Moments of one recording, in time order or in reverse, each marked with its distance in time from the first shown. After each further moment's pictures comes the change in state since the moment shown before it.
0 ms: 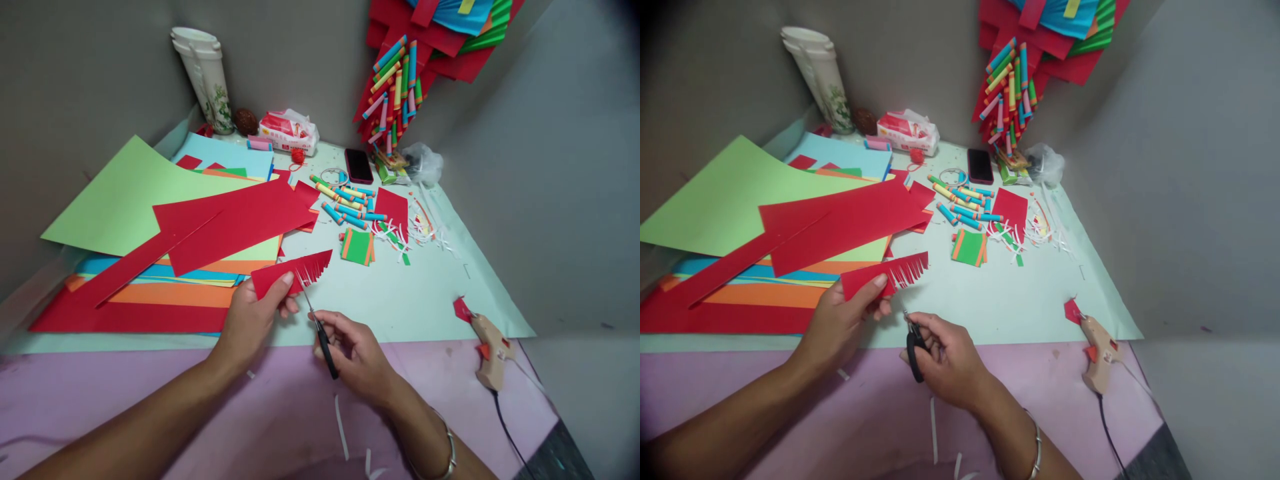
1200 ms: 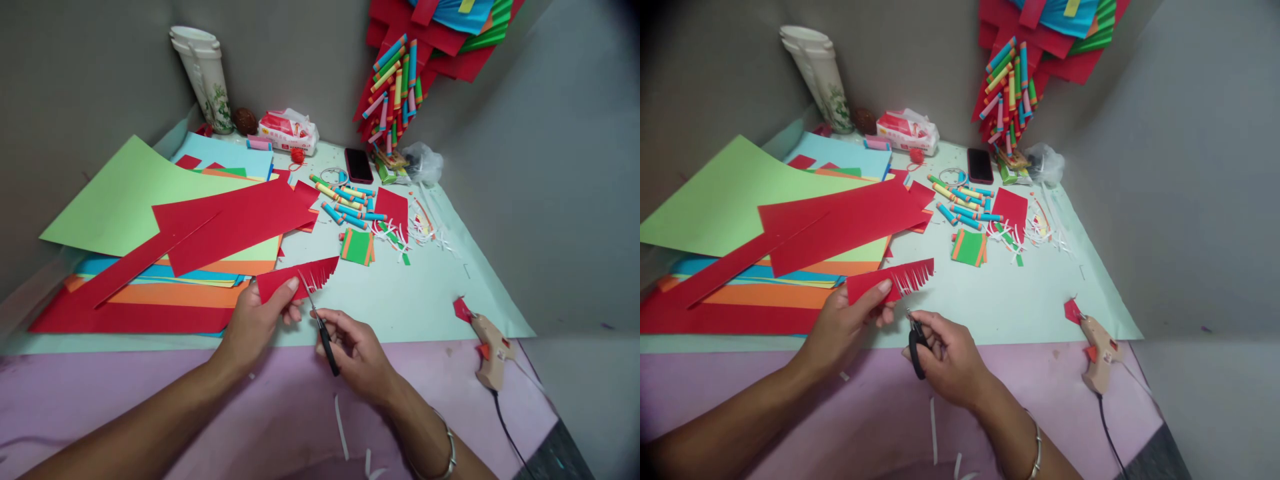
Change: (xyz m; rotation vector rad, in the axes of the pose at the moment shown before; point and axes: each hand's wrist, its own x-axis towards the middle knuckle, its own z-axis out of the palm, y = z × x) left_hand -0.004 0.002 0.001 -0.017 -0.094 -0.024; right_hand 0.002 -0.004 0.001 0.017 0.036 0.036
